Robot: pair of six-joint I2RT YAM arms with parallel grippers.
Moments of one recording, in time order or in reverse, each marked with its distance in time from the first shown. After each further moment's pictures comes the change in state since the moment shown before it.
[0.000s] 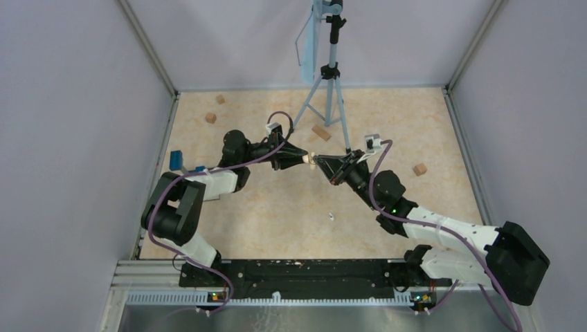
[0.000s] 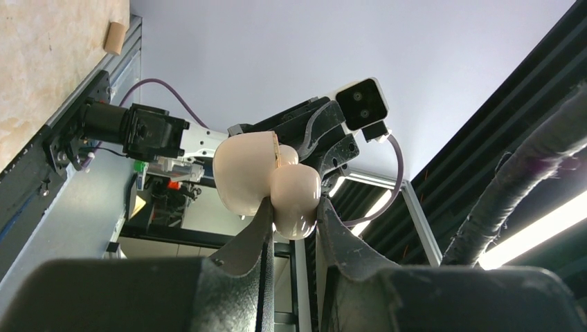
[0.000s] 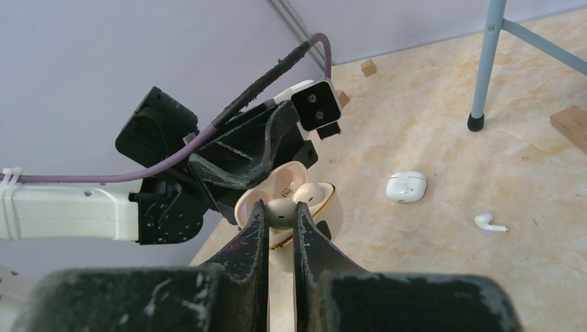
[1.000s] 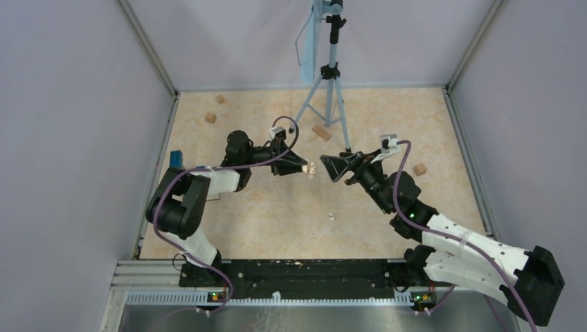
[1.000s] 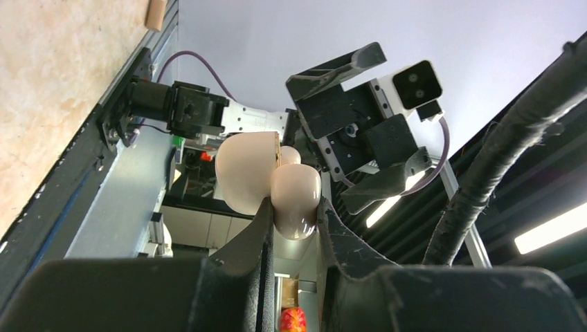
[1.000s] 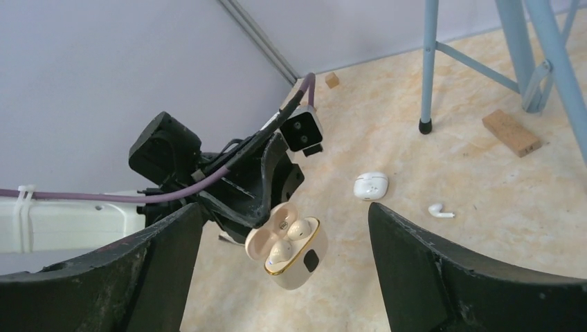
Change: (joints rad) left arm -0.001 0.050 -0.005 -0.008 0.102 0.115; right arm 0.000 -0.193 0.026 -0.255 0.093 -0.016
